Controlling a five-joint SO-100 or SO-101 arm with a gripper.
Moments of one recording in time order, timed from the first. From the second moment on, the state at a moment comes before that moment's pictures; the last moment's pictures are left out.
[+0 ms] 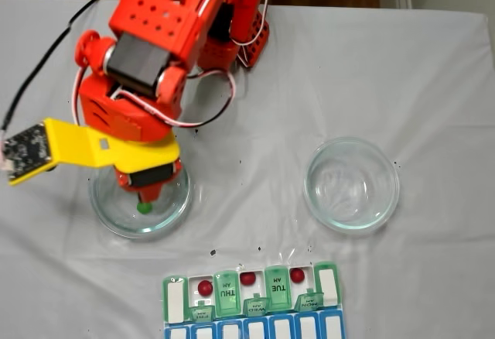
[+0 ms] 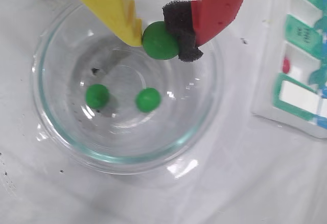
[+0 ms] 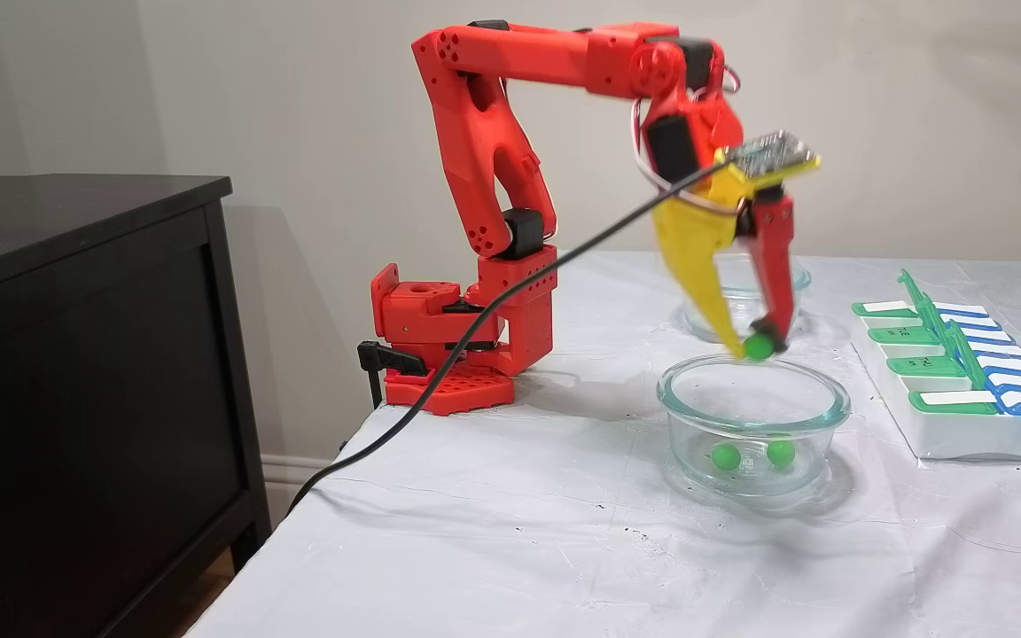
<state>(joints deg) 21.3 131.9 113.7 65.6 -45.6</state>
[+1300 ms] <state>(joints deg) -2.5 136.8 119.0 54.0 -27.4</state>
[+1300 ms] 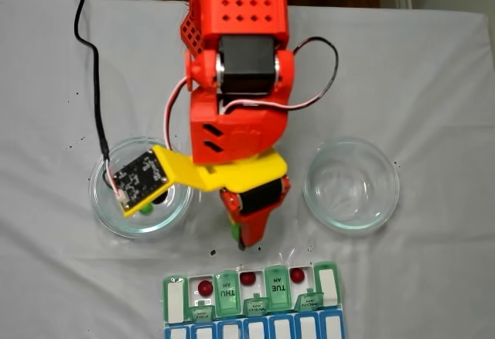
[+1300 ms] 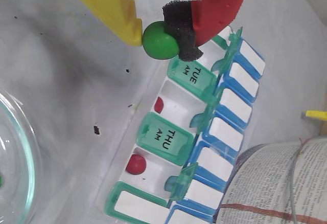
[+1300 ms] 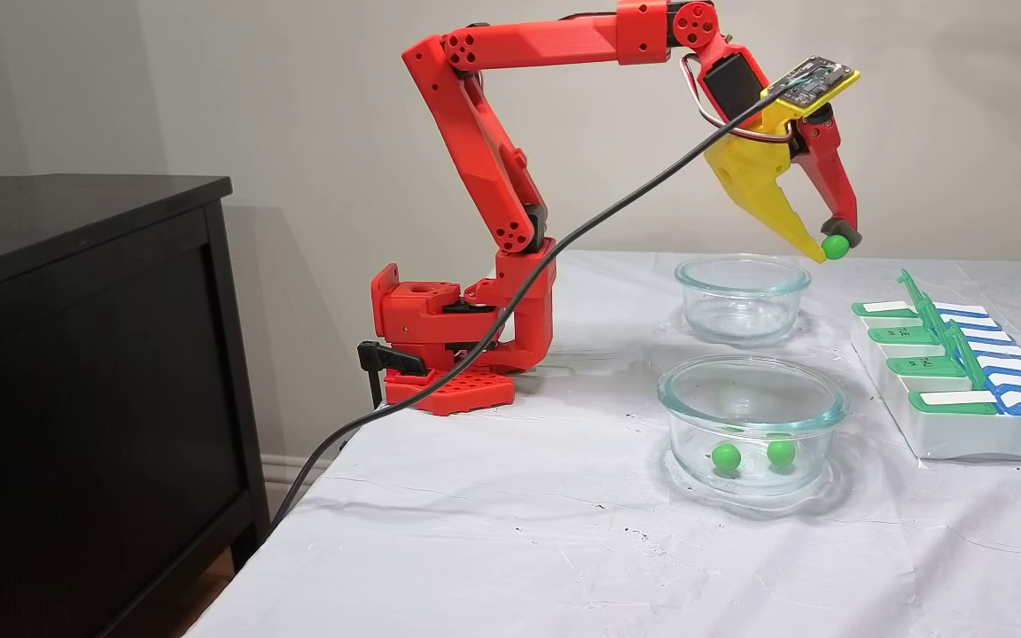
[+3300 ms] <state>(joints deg) -13.7 108.5 113.0 34.8 -14.0</state>
